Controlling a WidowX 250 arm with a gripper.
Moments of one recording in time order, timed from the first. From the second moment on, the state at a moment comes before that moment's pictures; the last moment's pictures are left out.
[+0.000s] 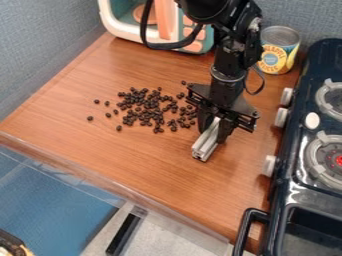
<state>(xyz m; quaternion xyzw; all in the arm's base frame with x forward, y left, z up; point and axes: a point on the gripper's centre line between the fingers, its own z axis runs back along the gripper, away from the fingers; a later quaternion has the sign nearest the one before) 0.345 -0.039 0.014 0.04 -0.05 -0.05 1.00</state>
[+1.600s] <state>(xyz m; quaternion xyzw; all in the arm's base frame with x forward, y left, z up) 0.309 0.095 0.012 0.03 -0.03 0.07 1.00</state>
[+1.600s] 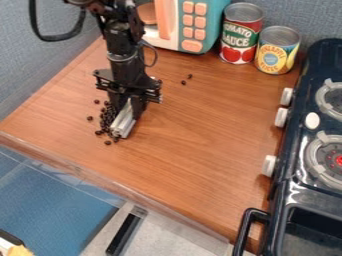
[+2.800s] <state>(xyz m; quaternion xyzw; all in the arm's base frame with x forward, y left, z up) 0.294 0.097 0.070 -0.01 -0.09 0.11 0.99</state>
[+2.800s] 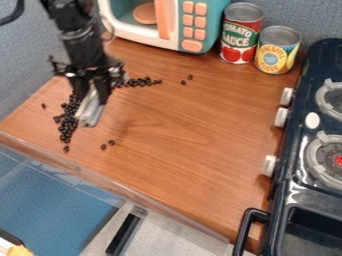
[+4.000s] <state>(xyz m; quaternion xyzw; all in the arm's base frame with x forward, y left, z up) 0.400 -0.003 0.028 0.00 -0.04 0.13 0.99</state>
